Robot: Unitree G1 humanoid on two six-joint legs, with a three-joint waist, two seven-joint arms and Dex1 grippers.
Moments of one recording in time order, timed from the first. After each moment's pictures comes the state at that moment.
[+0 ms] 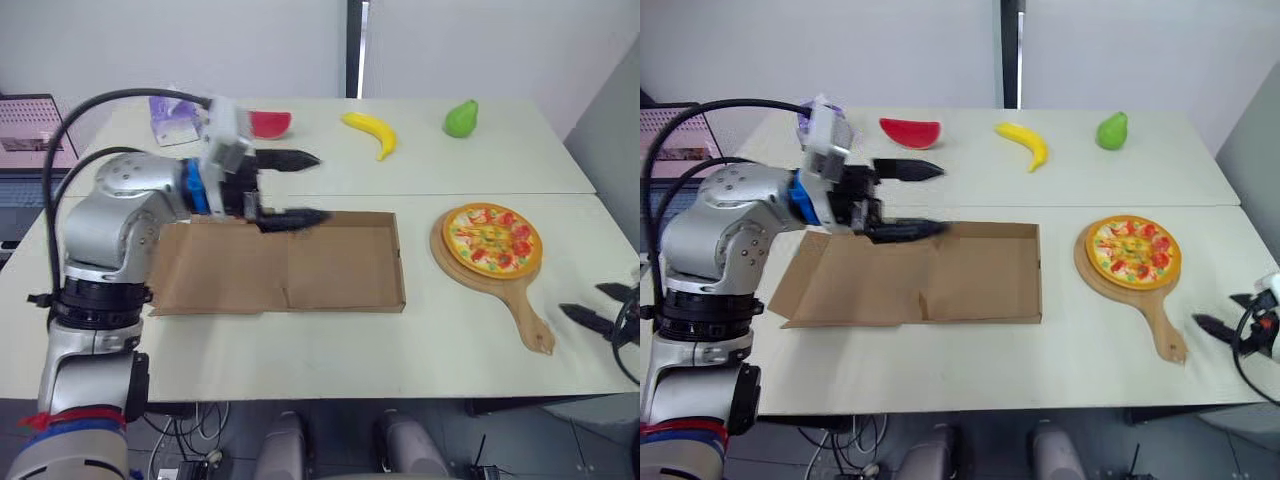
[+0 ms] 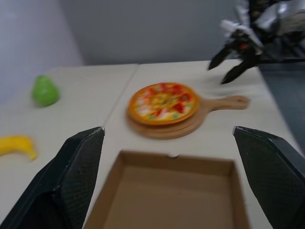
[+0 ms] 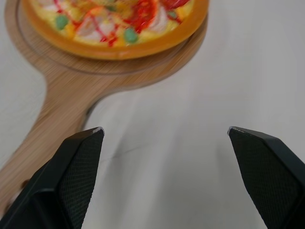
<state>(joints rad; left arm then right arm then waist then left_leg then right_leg) -0.81 0.68 -0.04 -0.10 -0.57 0.55 -1.25 0.19 -0.92 -0.55 -0.09 0.42 0.58 0.90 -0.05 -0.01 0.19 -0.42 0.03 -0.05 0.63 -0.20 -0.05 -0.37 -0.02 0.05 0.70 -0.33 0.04</state>
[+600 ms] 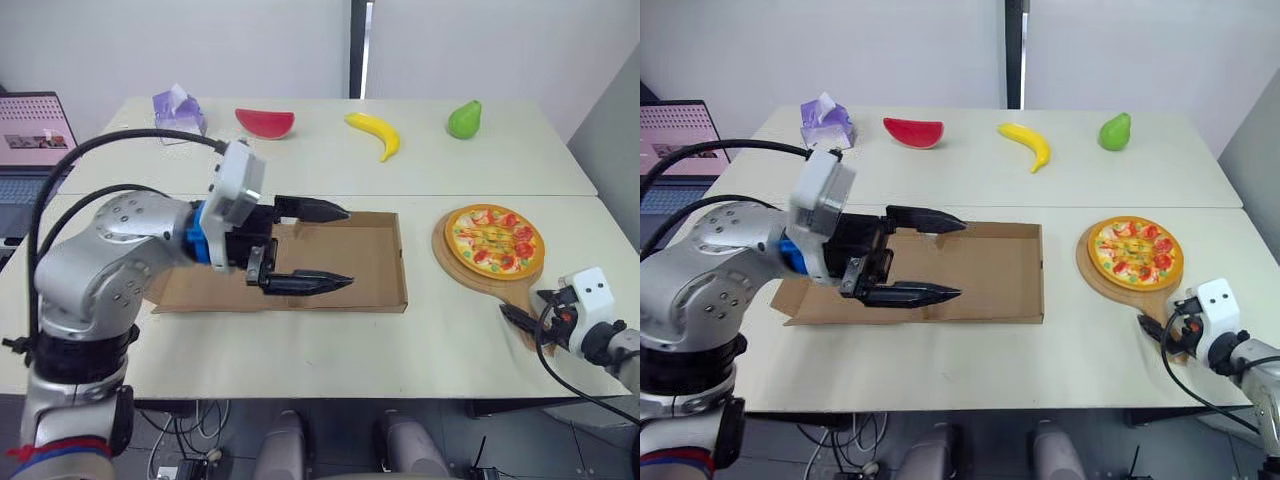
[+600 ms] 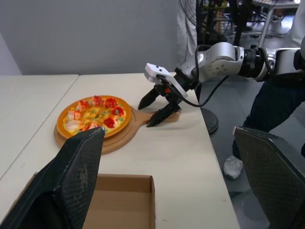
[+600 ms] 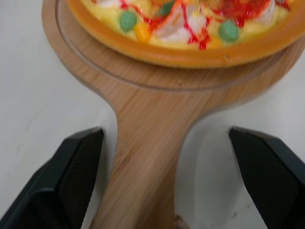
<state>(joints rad) -0.63 0.74 0.07 -0.45 -0.84 0.80 -1.12 0.09 -0.72 -0.35 -0.17 0.35 0.62 0.65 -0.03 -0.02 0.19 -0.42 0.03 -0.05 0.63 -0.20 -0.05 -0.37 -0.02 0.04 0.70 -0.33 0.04</state>
